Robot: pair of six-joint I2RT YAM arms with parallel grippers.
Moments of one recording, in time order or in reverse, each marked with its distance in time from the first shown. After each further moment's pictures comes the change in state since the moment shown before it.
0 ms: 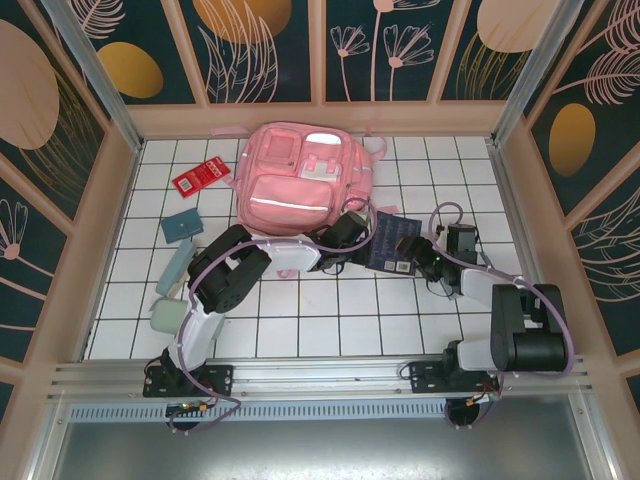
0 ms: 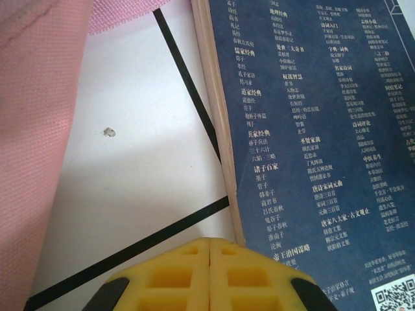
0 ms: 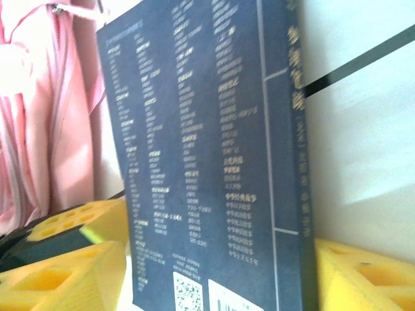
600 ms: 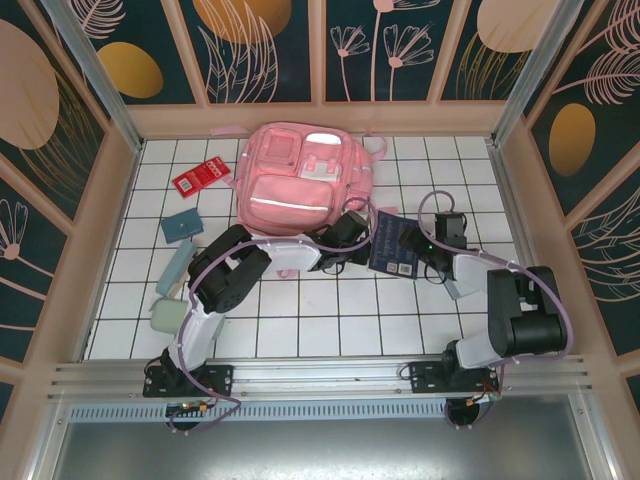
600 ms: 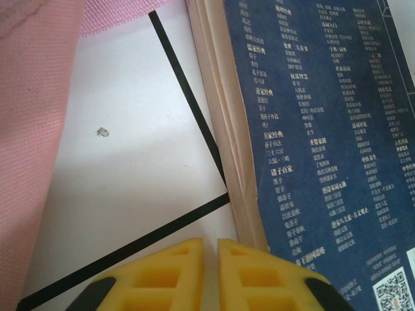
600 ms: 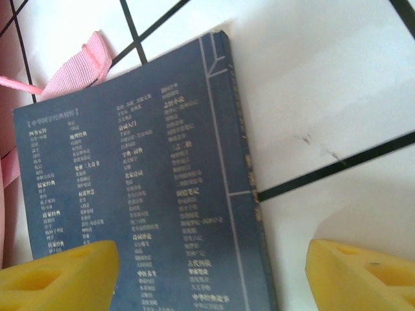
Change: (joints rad) left arm 0.000 0.001 0.011 -0.010 0.010 0.002; right arm 0.100 0.113 0.138 -0.059 0.337 -0.069
